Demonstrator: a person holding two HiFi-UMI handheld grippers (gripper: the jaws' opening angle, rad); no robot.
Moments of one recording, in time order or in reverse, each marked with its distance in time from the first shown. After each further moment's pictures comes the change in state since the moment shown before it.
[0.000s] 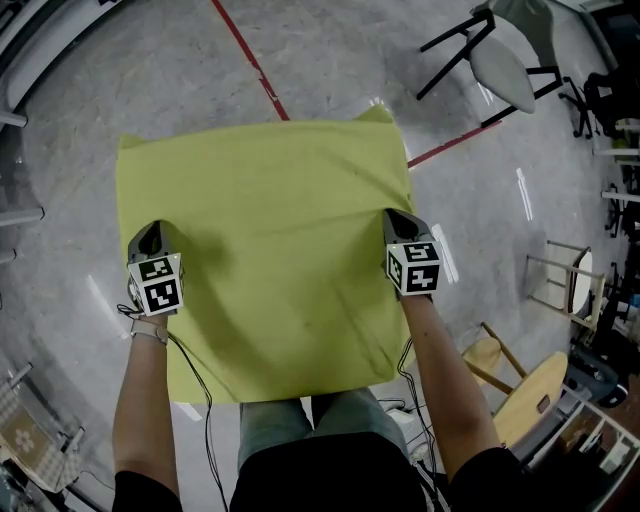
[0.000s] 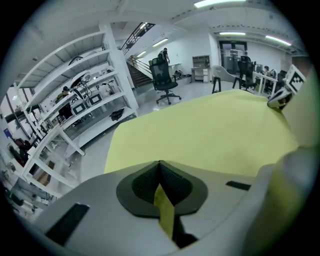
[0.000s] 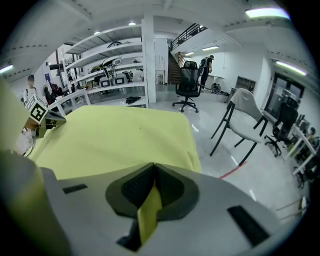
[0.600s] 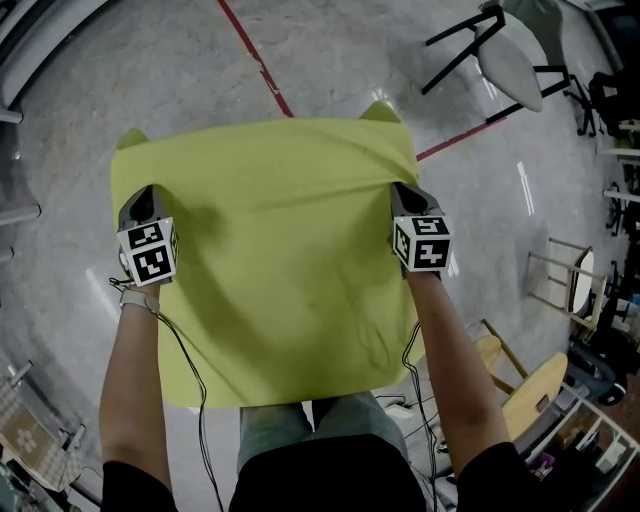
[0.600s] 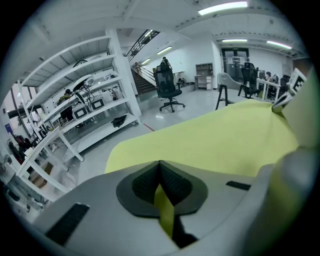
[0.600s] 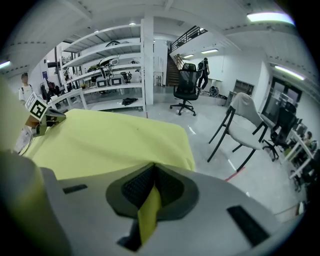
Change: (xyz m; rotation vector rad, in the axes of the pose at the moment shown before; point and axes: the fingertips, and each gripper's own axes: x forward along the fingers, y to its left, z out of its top) left arm 0.044 0.026 0.056 -0.038 -0.088 0.017; right arm 0.031 -0.014 0.047 -0.013 -0.017 -0.041
